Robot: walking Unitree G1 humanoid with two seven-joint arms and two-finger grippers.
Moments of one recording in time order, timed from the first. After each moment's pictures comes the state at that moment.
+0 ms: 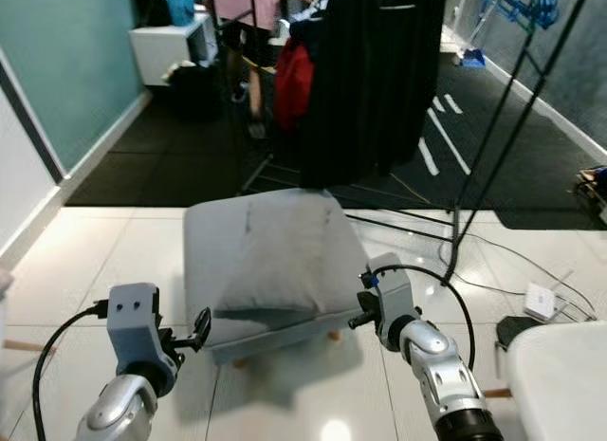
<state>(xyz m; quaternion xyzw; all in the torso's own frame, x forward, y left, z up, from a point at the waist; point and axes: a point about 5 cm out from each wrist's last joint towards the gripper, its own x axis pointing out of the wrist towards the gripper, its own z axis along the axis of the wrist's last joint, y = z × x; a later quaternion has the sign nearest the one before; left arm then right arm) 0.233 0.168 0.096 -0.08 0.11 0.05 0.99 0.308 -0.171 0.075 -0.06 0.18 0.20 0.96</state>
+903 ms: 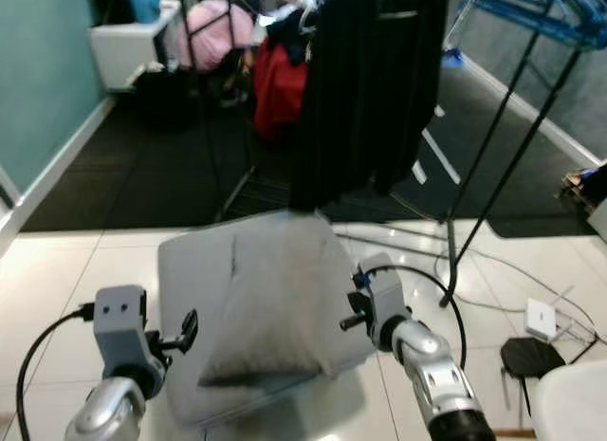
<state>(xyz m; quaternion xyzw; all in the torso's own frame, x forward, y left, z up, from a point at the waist) 0.232 0.171 0.095 -0.08 0.11 0.06 0.99 0.305 -0.172 0.071 -0.06 0.19 0.21 0.96</state>
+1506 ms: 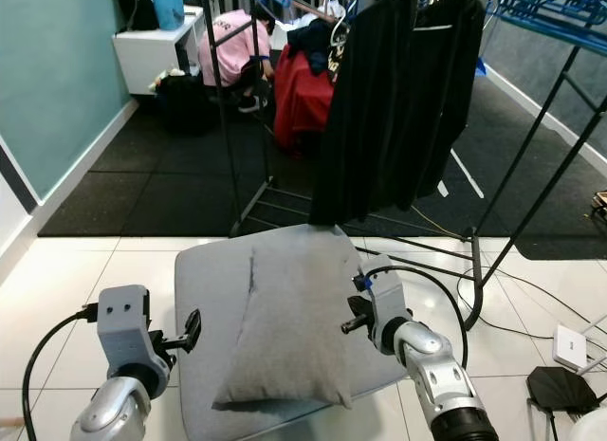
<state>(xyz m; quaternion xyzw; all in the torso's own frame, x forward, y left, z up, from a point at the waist) 0.231 0.172 0.094 -0.08 0.11 0.07 0.99 0.307 -0.168 0.072 -0.06 0.20 0.22 0.95</state>
